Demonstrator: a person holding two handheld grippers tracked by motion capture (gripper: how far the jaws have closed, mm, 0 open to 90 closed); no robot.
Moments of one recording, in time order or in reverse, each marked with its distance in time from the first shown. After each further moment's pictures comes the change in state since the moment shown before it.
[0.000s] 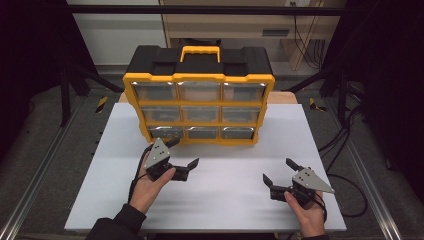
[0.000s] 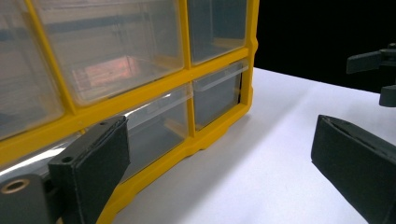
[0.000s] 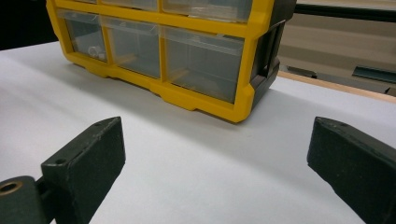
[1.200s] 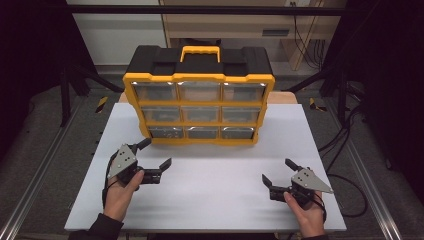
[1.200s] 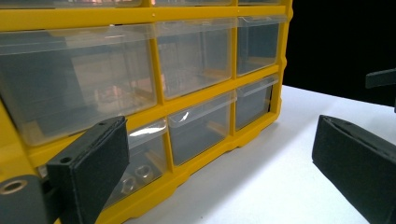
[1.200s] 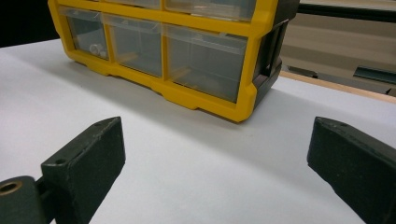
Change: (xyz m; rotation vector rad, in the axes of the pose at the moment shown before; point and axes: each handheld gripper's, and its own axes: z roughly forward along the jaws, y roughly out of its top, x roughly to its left) left arm 0.030 -0.012 -0.064 -0.088 0.094 -0.013; right arm 0.001 0.000 0.001 0.004 0.002 -0.012
